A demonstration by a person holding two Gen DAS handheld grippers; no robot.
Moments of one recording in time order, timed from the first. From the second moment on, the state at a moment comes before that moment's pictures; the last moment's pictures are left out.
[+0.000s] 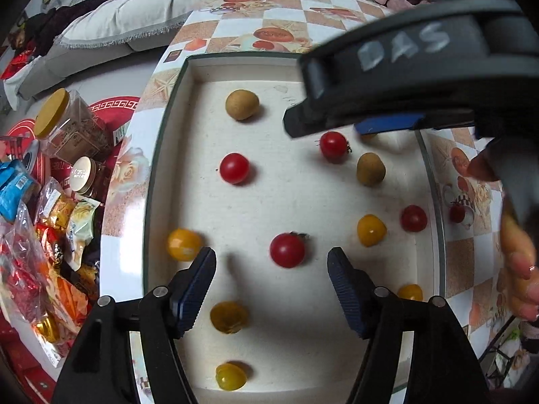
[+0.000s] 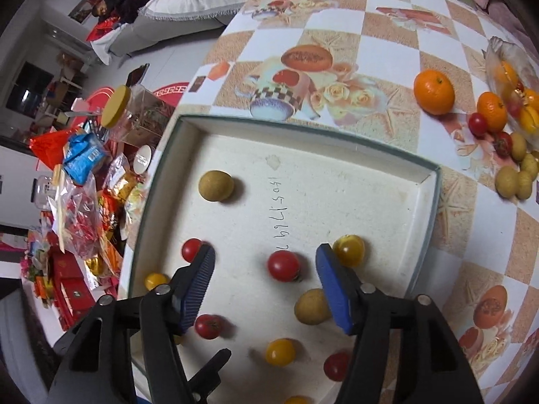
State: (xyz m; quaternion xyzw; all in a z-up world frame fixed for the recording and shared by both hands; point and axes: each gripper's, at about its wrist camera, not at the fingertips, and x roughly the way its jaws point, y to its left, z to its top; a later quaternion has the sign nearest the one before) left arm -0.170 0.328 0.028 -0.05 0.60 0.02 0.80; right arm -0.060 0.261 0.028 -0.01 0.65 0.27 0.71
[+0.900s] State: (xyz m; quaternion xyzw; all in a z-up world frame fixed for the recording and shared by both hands) left arm -0.194 0.328 0.071 0.01 0.62 0.02 0.79; right arm -0.132 0.203 0.088 -0.08 0.65 0.20 0.73
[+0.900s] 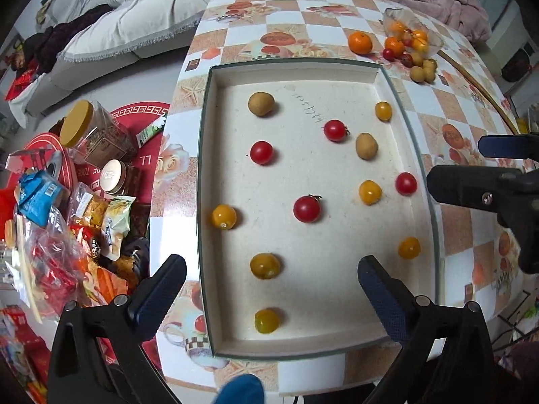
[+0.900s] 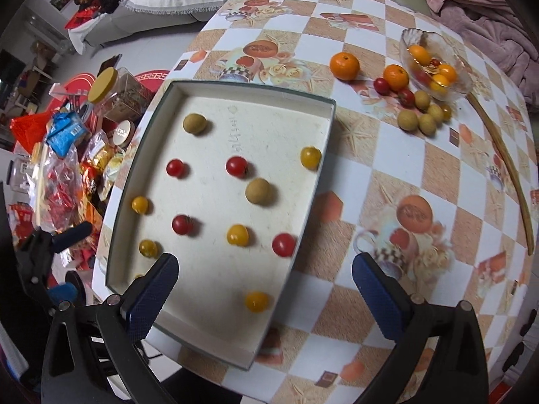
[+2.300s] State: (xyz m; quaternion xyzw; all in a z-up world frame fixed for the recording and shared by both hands) left arm -0.206 0.316 0.104 0.05 0.63 0.00 0.77; right arm -0.159 0.205 0.112 -0.15 0.66 0.23 0.70
